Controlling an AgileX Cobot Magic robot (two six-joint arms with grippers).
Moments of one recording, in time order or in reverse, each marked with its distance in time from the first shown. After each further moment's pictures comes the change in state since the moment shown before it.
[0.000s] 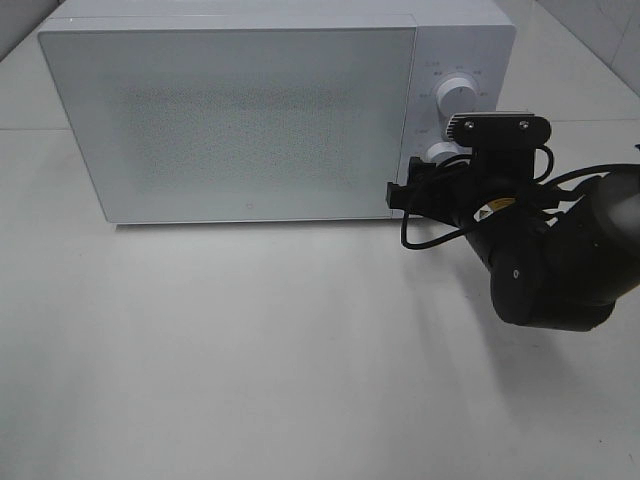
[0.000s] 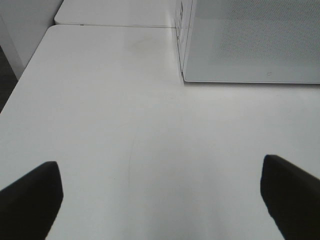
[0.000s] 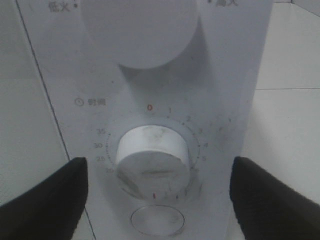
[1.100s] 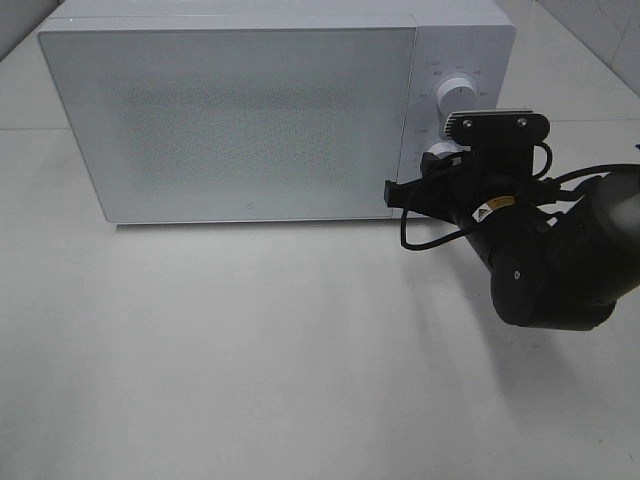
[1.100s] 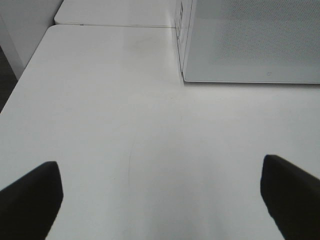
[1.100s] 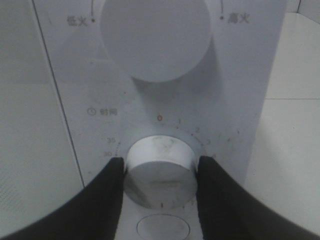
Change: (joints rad) left arm 0.000 0.000 0.000 0.000 0.000 0.000; right arm 0.000 0.000 0.000 -0.028 -0.022 0.000
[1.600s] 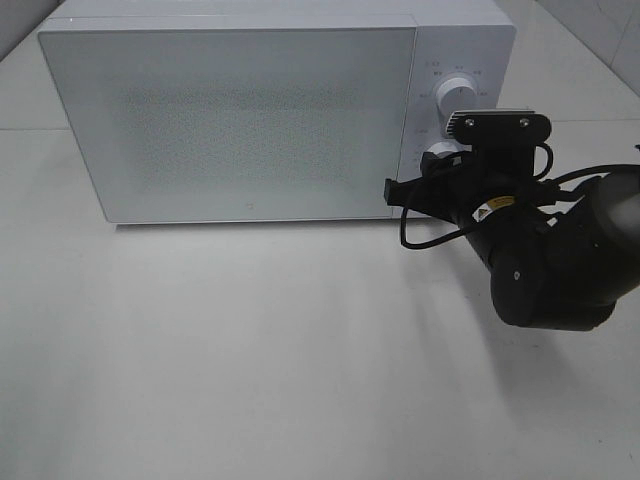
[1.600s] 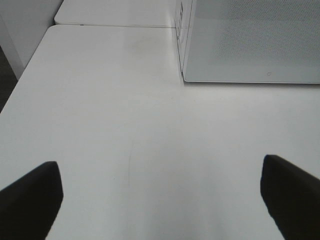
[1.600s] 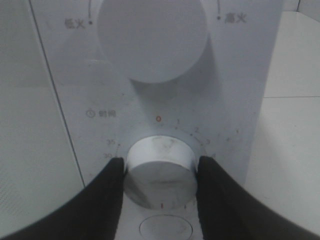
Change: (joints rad) left arm 0.000 0.000 0.000 0.000 0.000 0.000; right arm 0.000 0.000 0.000 0.000 -0.005 0.033
